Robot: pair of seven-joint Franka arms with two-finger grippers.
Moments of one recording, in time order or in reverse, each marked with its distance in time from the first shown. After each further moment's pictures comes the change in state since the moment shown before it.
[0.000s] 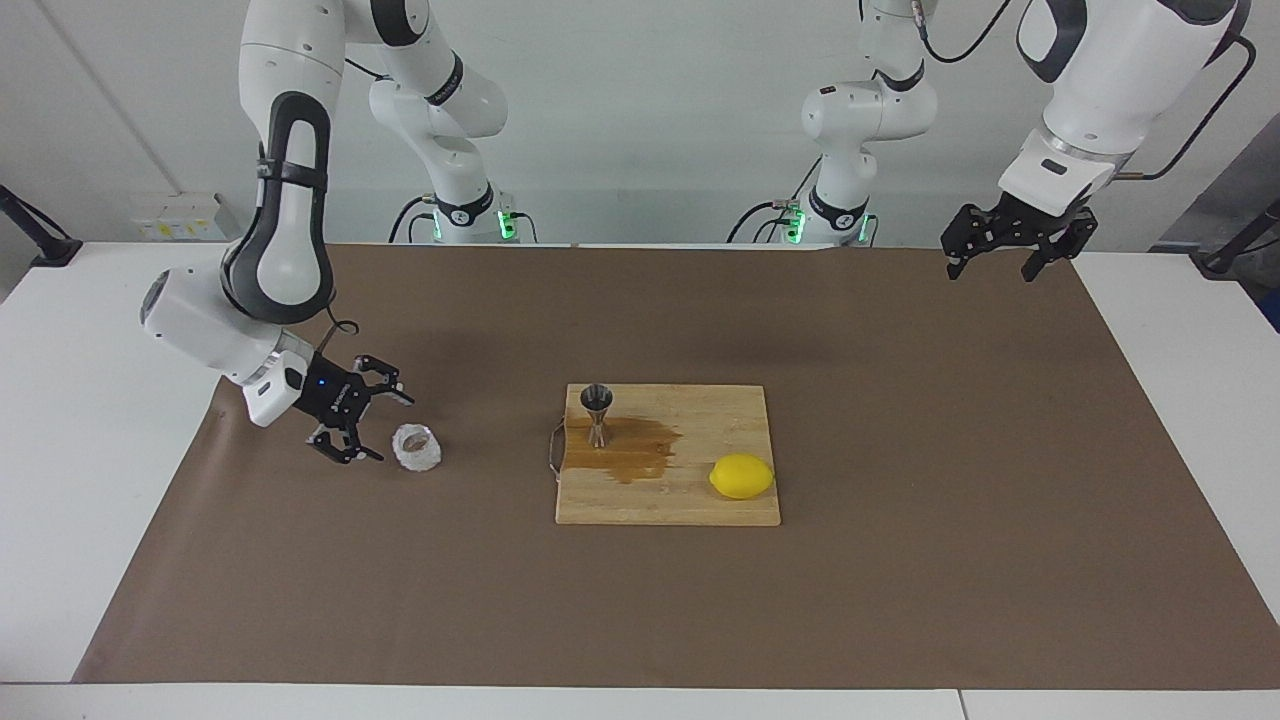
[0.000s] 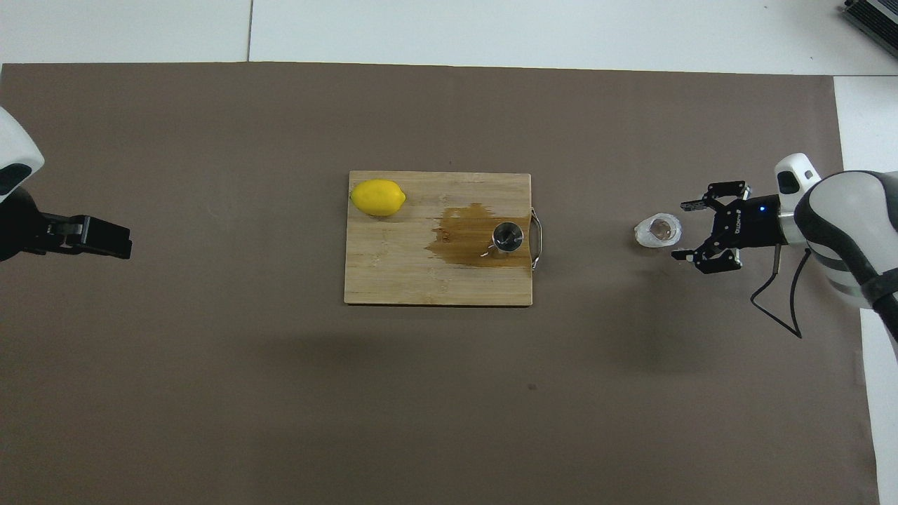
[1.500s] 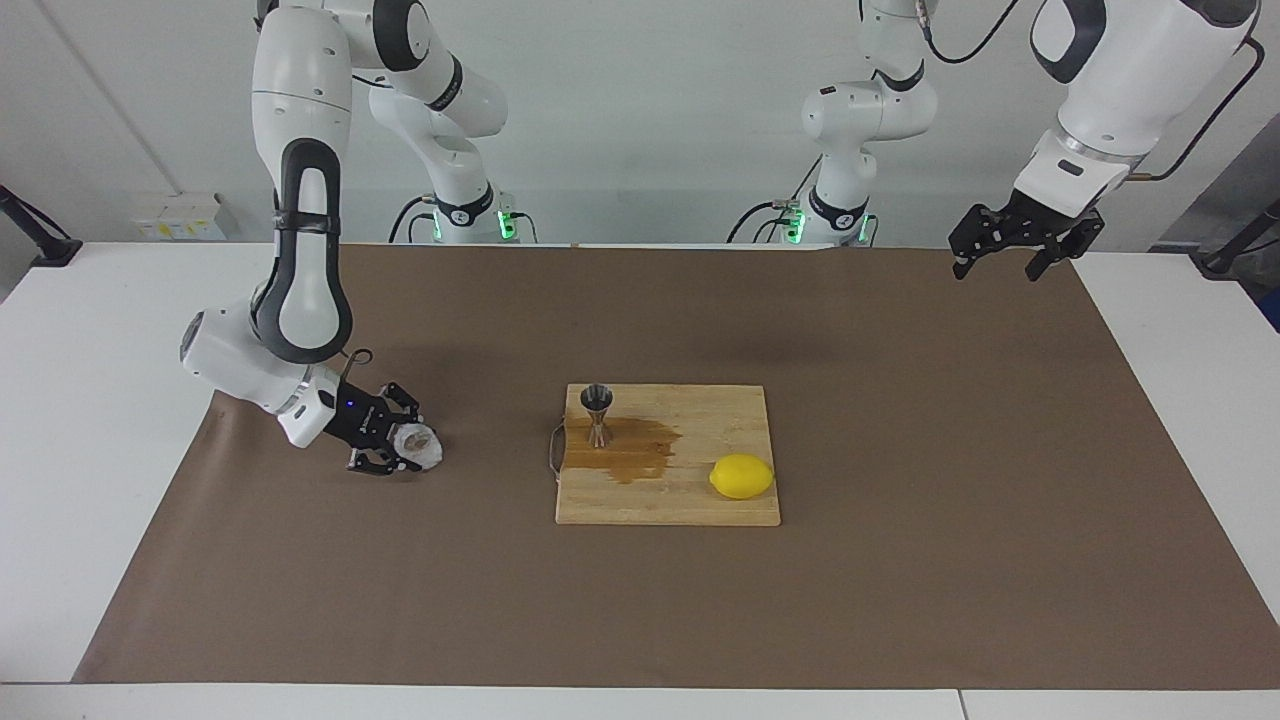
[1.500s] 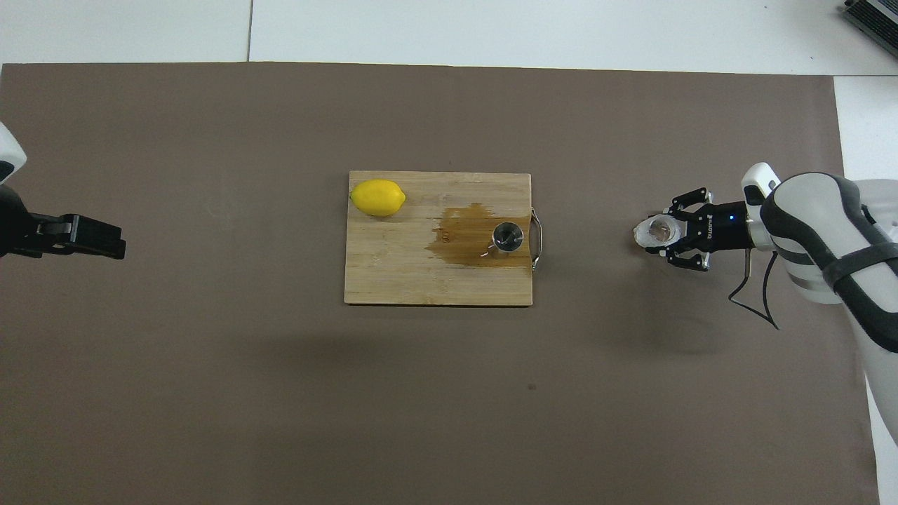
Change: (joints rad) left arm 0.009 0.000 0.012 -0.001 -0.027 -0.005 -0.001; right arm 0.019 0.069 0.008 0.001 0.082 0.039 -0.194
